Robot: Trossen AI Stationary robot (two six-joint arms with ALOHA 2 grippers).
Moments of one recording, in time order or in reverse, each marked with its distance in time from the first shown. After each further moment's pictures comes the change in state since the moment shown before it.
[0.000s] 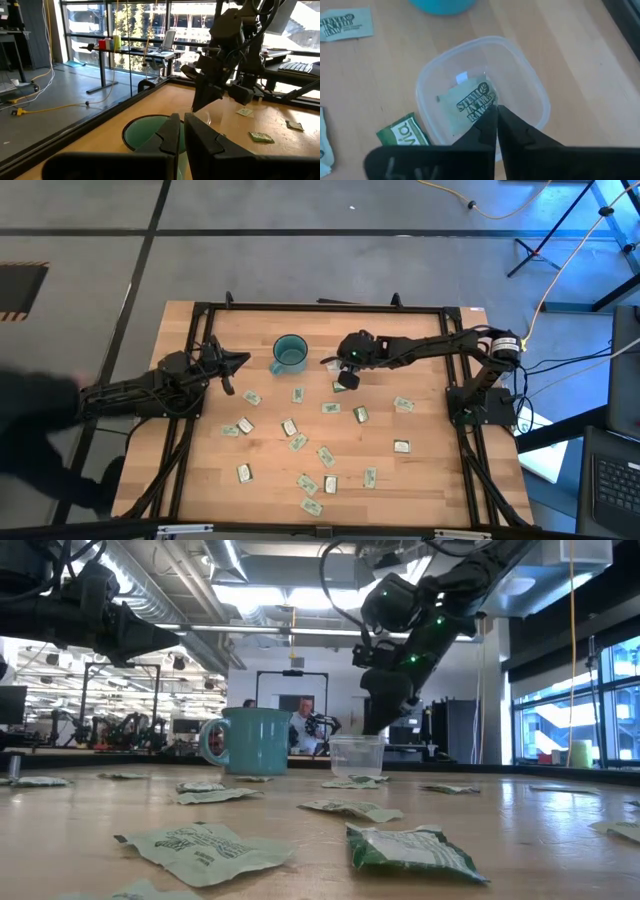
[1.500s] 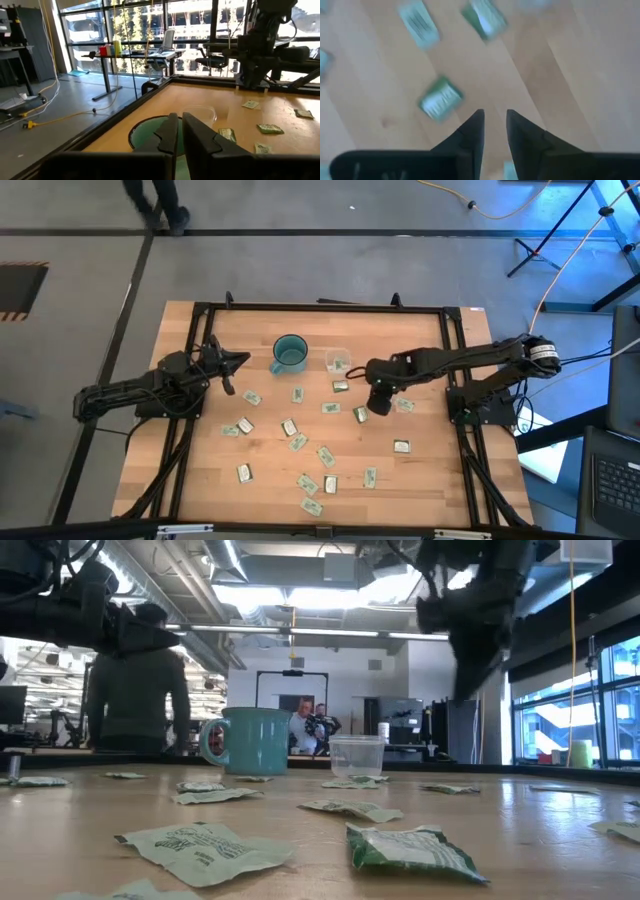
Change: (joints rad) left arm 0.000 0.000 0.000 0.000 -0.008 0.104; right arm 0.233 -0.294 -0.001 -0.572 -0.090 0.422
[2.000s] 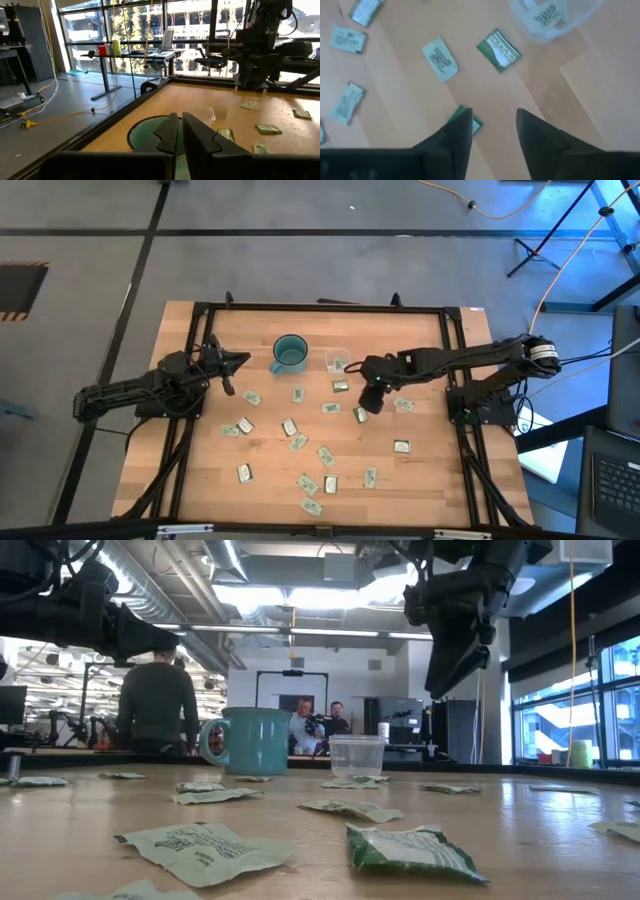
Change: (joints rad) left arm -0.001 0.000 0.000 0.000 0.003 -0.007; right arm -0.001 0.000 0.000 0.117 -0.007 0.046
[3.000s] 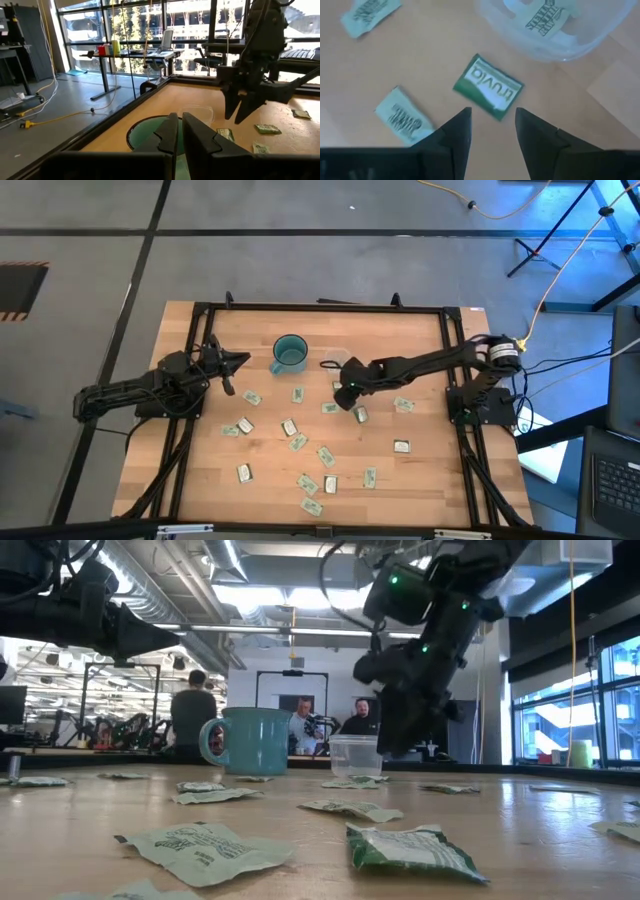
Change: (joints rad) left arm 0.000 0.000 0.000 0.000 0.005 0.000; right arm -0.037 0.319 0.000 0.292 0.100 0.225
